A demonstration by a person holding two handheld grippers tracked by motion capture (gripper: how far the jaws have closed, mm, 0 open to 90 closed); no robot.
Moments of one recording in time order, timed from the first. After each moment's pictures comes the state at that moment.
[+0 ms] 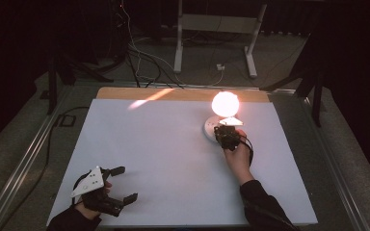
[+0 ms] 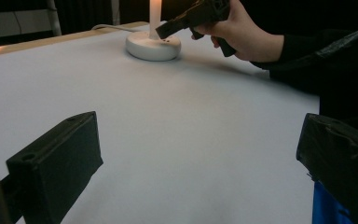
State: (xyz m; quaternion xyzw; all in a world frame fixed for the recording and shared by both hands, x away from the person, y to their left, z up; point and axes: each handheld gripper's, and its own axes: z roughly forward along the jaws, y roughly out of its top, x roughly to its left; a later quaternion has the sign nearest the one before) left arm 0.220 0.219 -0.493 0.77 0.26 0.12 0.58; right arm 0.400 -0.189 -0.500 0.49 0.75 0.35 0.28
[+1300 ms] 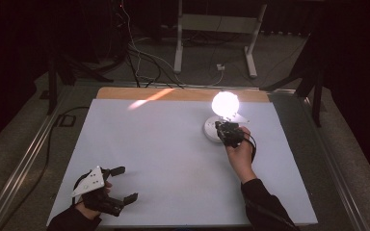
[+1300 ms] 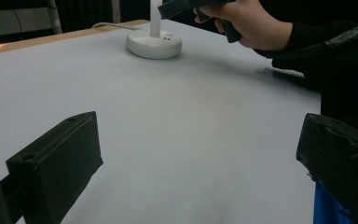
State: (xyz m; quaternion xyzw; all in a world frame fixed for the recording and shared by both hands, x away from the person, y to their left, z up) left arm 0.221 0.219 -0.494 0.77 0.26 0.12 0.57; right arm 0.394 -0.191 -0.474 0.48 0.73 0.39 0.29
